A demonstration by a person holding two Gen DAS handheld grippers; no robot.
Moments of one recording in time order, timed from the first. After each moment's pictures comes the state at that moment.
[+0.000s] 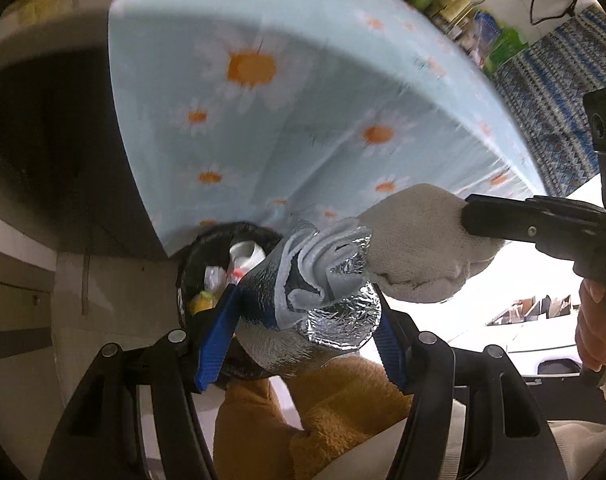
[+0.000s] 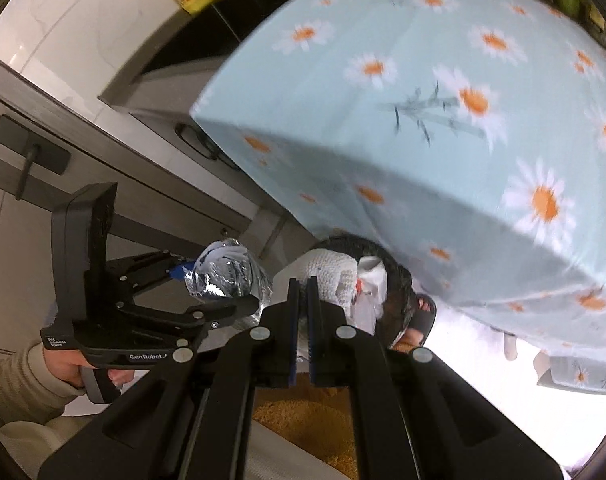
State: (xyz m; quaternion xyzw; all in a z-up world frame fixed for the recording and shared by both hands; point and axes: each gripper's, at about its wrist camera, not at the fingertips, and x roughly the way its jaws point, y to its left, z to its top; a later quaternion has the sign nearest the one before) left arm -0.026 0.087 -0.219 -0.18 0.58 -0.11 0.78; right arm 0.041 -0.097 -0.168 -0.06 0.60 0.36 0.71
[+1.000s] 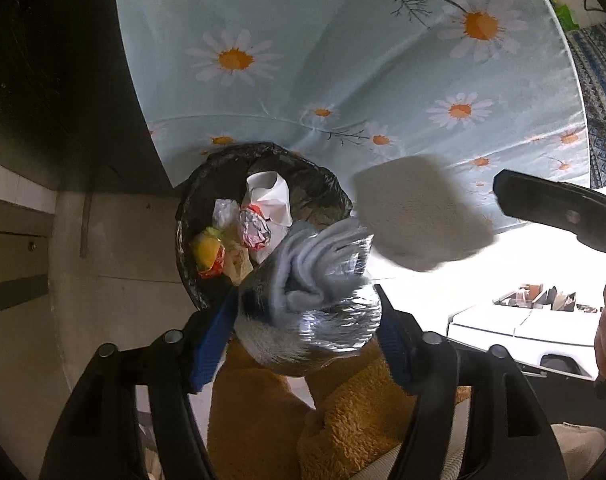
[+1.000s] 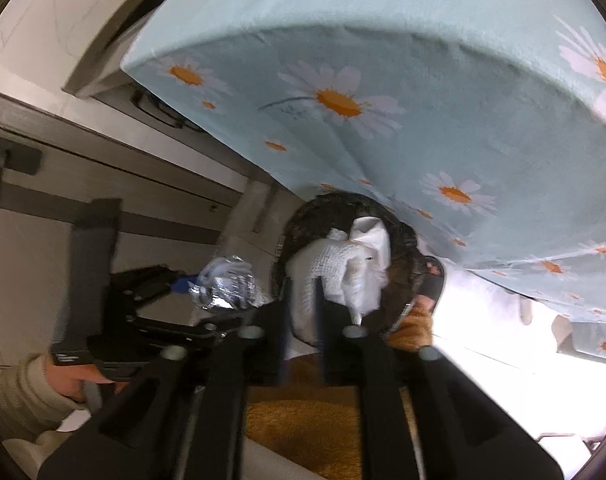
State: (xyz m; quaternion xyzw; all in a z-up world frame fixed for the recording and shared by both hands) left arm -0.036 0.079 -0.302 -0.20 0.66 -0.08 0.72; right arm 0.040 -0.102 -0.232 -0.03 0.65 0.33 0.68
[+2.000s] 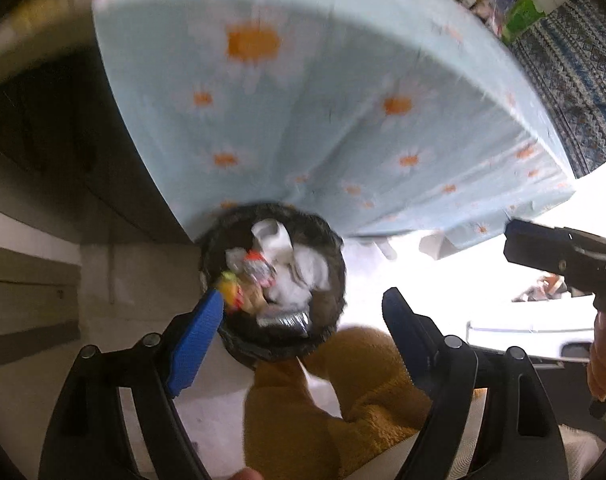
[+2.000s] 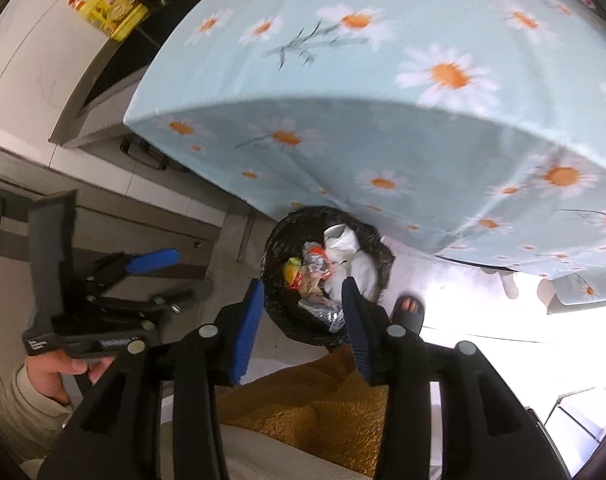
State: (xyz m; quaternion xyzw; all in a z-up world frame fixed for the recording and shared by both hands) left arm -0.020 0.079 -0.214 -0.13 0.61 -0.09 0.78; right arm 0.022 -0.144 -0.177 0.00 0.63 0.25 0.73
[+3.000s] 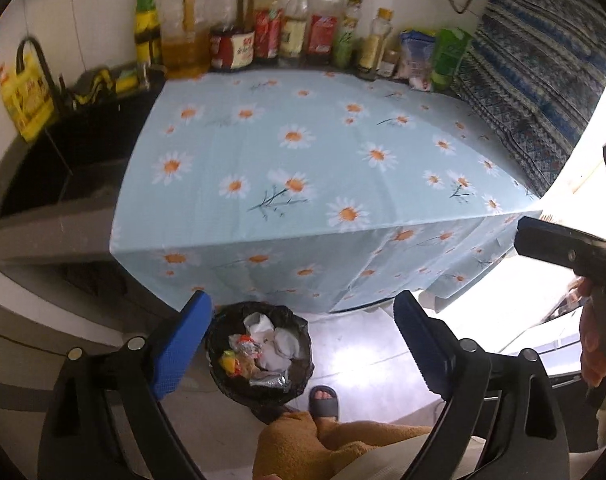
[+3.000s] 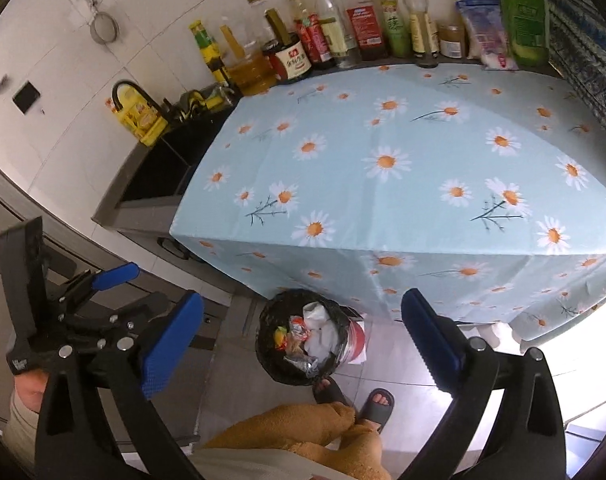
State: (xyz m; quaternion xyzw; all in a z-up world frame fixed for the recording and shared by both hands) left arm -0.035 -0.044 -0.019 -0.03 0.49 -0.07 0.87; right arm 0.013 -0.280 -0.033 0.07 0.50 0.25 0.82
